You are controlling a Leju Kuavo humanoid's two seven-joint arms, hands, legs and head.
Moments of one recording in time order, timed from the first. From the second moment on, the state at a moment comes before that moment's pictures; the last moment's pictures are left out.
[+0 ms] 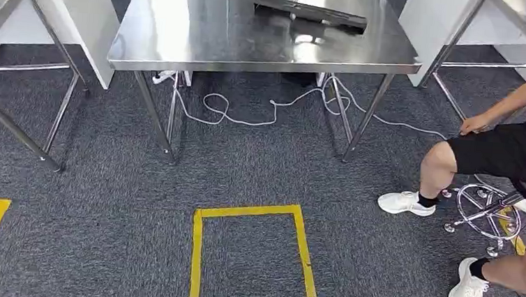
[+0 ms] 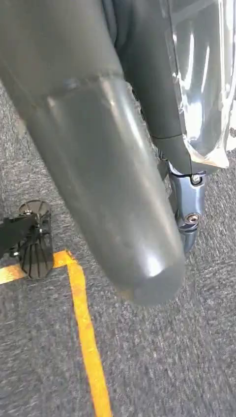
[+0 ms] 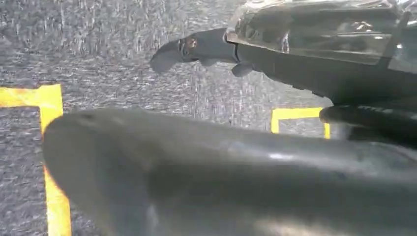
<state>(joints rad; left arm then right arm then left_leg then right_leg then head) -0.11 -0.08 0.73 -0.21 -0.76 0.20 -0.42 -0.07 -0.01 -0.24 -0.22 0.37 -0.20 -0.02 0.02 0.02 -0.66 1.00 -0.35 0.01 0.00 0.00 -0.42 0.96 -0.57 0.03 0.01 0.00</state>
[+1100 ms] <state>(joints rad) -0.12 -0.09 0.73 -0.21 -0.78 0.20 -0.41 -0.05 0.01 -0.24 -0.19 0.43 -0.15 0.02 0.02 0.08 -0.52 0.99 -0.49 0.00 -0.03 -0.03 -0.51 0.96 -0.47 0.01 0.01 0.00</state>
